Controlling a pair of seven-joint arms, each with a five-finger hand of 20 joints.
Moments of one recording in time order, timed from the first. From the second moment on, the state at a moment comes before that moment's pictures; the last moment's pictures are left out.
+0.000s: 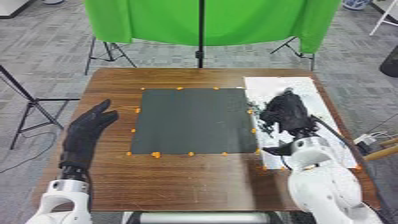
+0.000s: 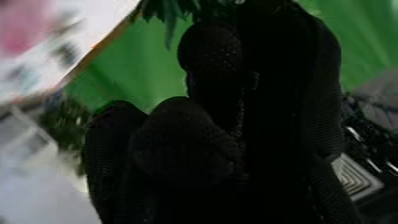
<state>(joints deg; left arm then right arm) 123.5 -73.5 -98.6 -121.1 63.7 4.0 9.9 -102.4 -63.7 77.4 -122.3 -123.7 7.3 25.6</state>
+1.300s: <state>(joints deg) 122.4 -71.5 -97.2 -116.9 62.6 3.9 8.9 -75.0 -80.5 46.1 -94.8 -101.4 9.8 35.3</state>
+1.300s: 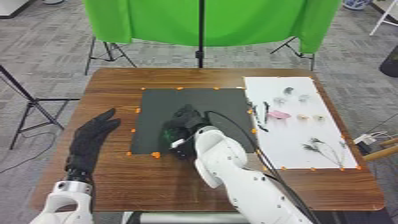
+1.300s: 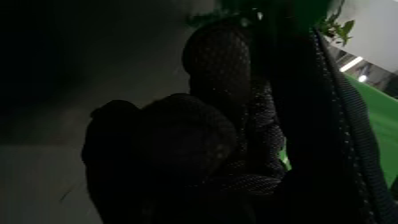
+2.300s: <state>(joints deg) 121.0 -71.5 -97.2 -116.2 63.5 0.4 7.6 -74.3 -83.0 46.0 -91.3 -101.4 12.7 33.1</state>
